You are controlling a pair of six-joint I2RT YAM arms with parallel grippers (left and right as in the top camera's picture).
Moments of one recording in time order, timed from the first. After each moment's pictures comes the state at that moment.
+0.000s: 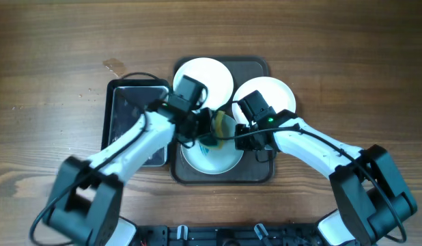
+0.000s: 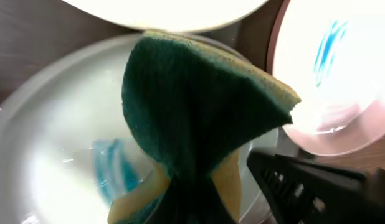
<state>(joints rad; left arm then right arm) -0.52 1.67 1.00 -0.54 0.31 -0.77 0.55 1.69 0.88 -0.51 -0.14 0.58</state>
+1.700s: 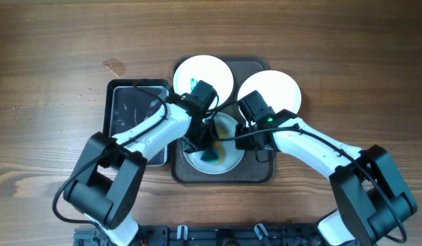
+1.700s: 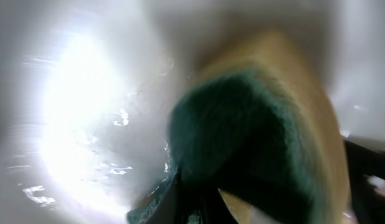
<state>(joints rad) -0.55 1.82 1.08 -0.79 0.26 -0.79 0.55 1.69 0.89 -0.52 -0.12 0.57</state>
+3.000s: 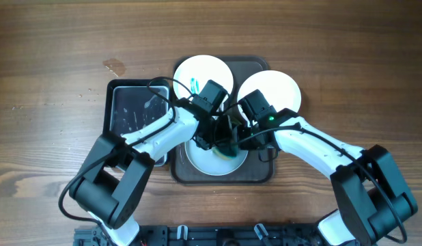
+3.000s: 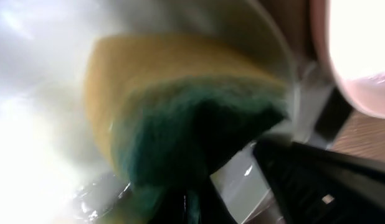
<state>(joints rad) -0.61 1.83 1.08 -0.59 0.39 -0.78 0.55 1.69 0.89 -0.54 -0.10 0.49</state>
